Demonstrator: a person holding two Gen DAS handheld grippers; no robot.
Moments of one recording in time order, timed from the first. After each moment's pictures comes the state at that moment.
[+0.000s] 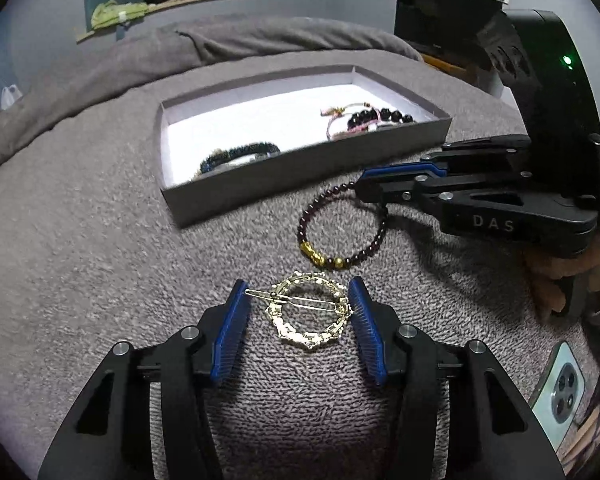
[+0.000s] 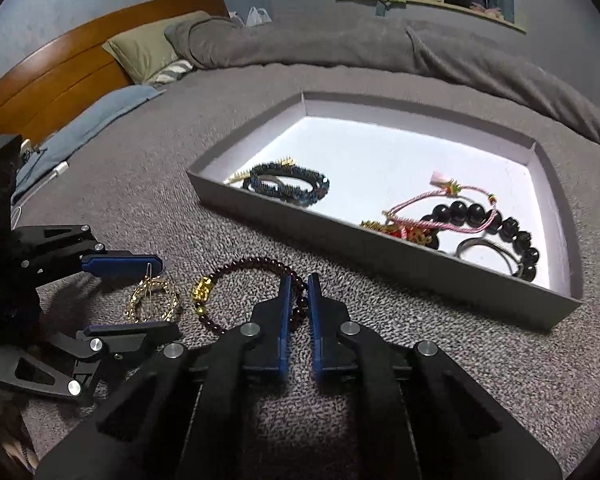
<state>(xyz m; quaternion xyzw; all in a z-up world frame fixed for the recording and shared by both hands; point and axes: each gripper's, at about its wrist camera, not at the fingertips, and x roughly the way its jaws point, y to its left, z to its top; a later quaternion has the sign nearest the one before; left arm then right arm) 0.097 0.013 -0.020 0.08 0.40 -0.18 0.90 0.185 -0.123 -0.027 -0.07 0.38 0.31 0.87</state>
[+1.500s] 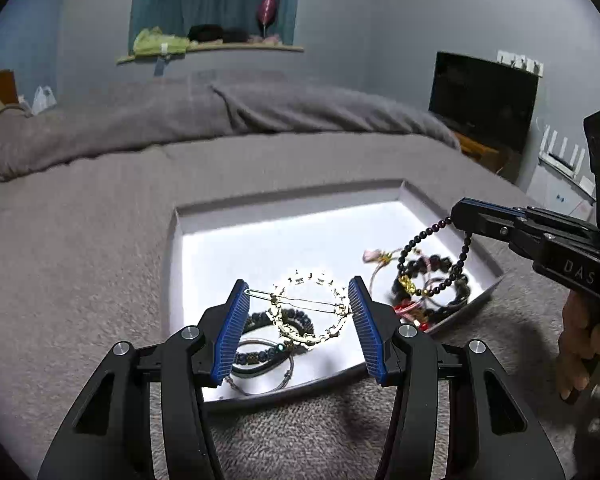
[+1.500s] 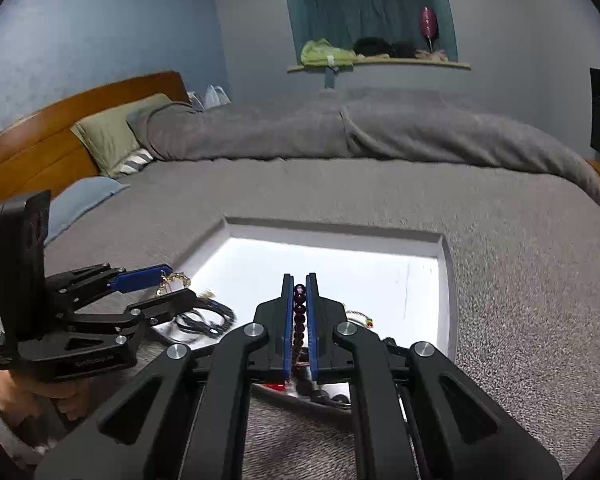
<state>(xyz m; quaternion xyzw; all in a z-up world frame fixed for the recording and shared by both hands) 0.191 -0.001 0.018 0.00 0.32 -0.14 0.94 0.240 -0.185 0.031 0.00 0.28 0.25 0.93</state>
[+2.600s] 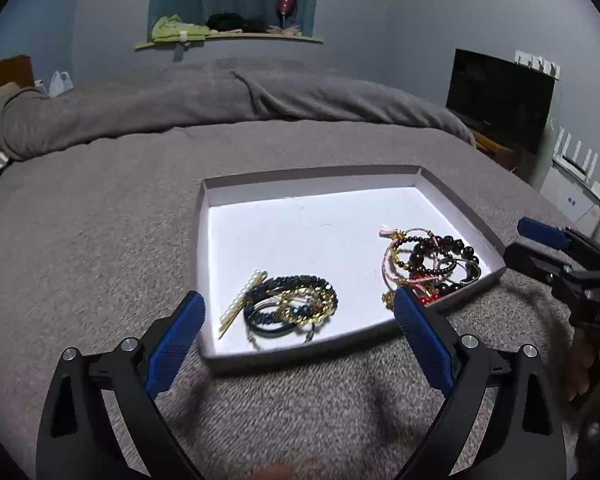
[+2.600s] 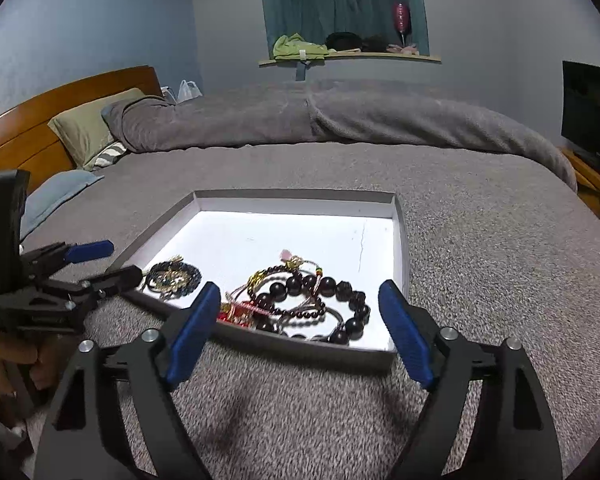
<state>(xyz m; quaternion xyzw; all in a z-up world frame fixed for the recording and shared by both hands) 0.160 0.018 0.019 -0.01 0.32 -0.10 0.94 0.204 -0.212 0.014 -0.01 0.28 0.20 0.94</state>
